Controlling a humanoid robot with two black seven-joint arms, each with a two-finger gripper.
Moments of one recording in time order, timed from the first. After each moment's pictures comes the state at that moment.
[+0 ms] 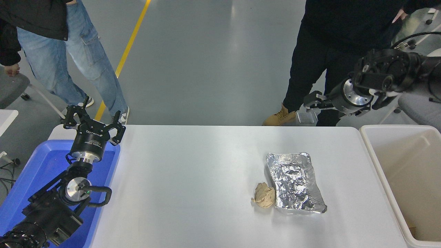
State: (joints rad) left arm -0.54 0.24 -0.94 -0.52 0.00 -0.56 -0.50; right arm 1.91 -0.18 -1.31 1.03 0.04 0.54 -0.02
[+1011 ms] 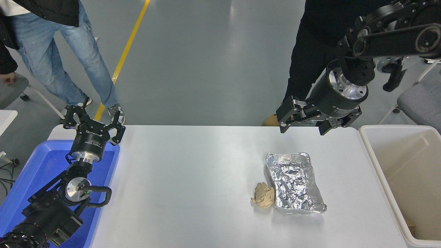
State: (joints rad) left arm -0.54 0.24 -0.94 -0.52 0.00 -0.56 -0.50; right arm 2.30 -0.18 -1.26 1.42 0.06 0.73 -0.02
